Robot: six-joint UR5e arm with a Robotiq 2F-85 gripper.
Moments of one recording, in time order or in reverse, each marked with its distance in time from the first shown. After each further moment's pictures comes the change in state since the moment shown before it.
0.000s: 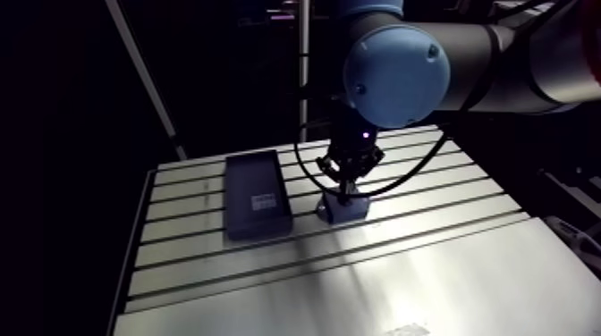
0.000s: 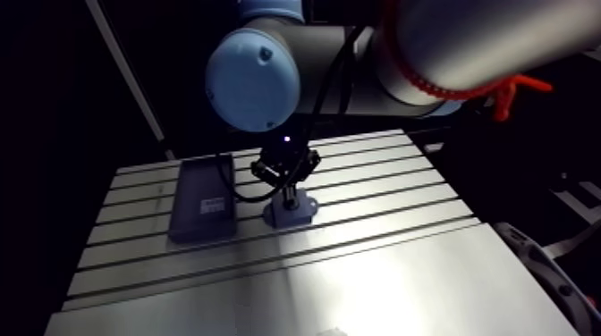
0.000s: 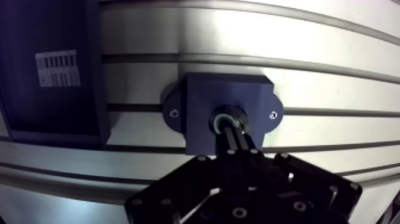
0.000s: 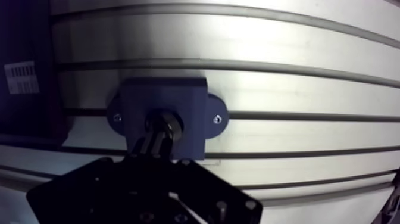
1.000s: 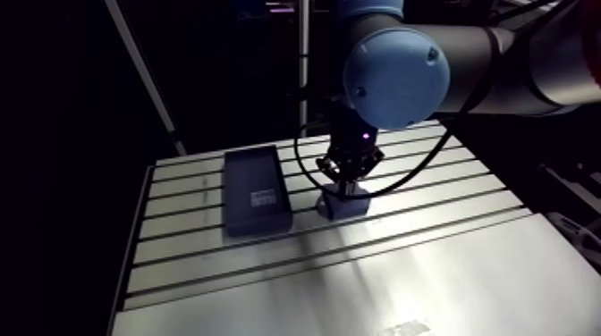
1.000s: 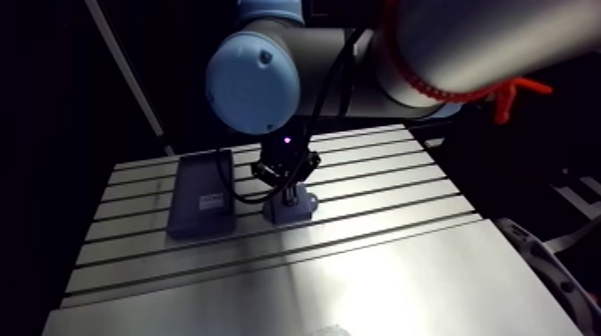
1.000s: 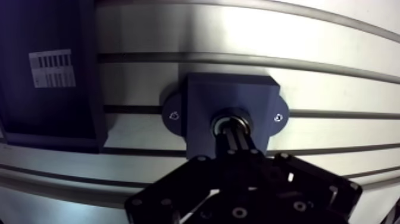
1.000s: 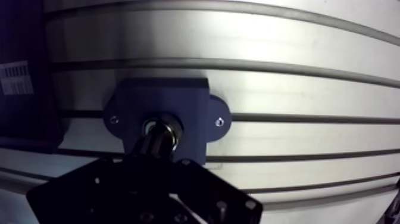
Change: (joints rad) arm -0.001 0.019 0.005 -0.008 0.001 -0.001
